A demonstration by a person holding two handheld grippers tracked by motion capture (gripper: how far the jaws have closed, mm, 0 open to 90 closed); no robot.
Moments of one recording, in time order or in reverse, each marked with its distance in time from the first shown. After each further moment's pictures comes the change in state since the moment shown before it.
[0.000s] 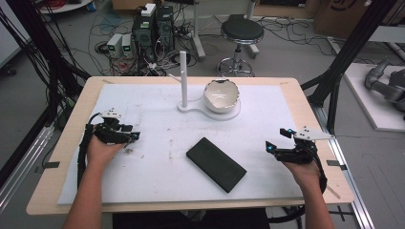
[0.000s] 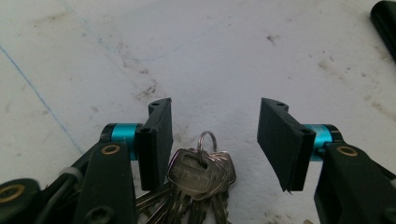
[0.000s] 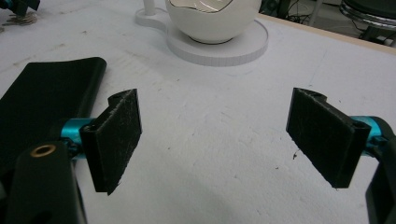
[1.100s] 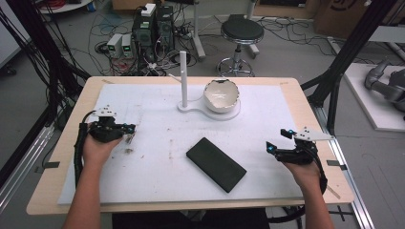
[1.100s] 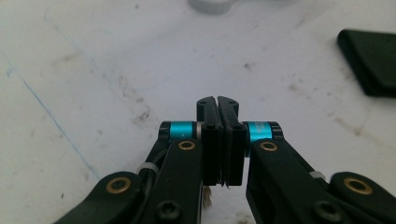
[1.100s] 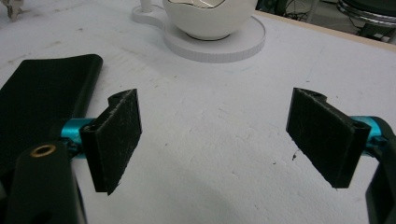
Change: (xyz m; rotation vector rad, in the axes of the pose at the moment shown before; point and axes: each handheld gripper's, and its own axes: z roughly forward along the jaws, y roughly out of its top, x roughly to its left) left arm -0.014 0.012 -0.025 -0.088 -0.005 0.034; right arm -0.001 -0.003 0.000 0.005 -0.011 0.007
